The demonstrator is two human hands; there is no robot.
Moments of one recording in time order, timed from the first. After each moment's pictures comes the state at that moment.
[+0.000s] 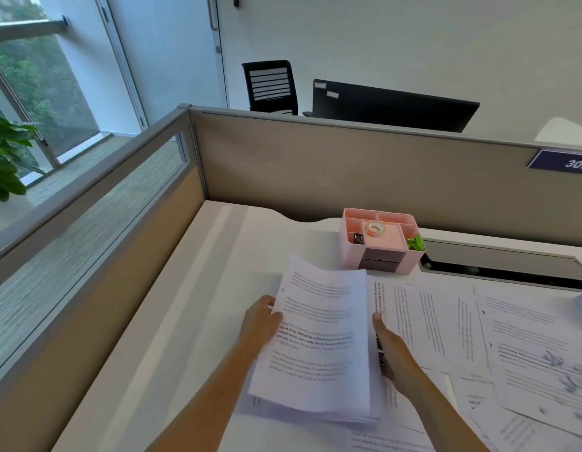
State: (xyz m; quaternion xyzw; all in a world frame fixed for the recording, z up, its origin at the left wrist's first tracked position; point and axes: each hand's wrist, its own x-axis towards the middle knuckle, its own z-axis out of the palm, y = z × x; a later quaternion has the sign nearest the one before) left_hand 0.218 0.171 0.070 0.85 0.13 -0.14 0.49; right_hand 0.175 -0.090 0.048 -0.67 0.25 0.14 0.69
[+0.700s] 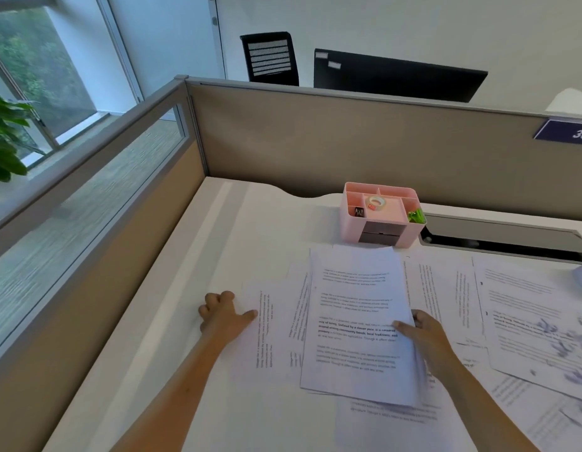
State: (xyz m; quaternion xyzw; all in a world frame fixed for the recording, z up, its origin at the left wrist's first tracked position) left_hand 0.177 0.231 0.030 0.93 0.20 -0.16 0.28; right_hand 0.142 -0.156 0.031 -0.74 0.24 0.08 0.62
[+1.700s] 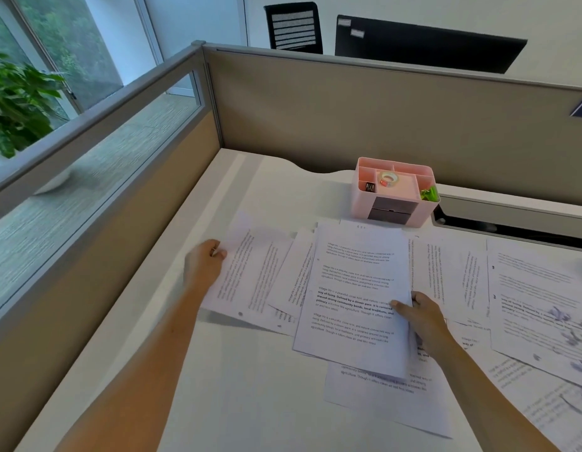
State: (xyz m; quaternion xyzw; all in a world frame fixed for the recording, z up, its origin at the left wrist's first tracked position) left_hand 0.184 0.265 0.060 0.90 0.22 0.03 0.38; right_hand 0.142 -0.158 0.016 -0.74 0.24 0.09 0.62
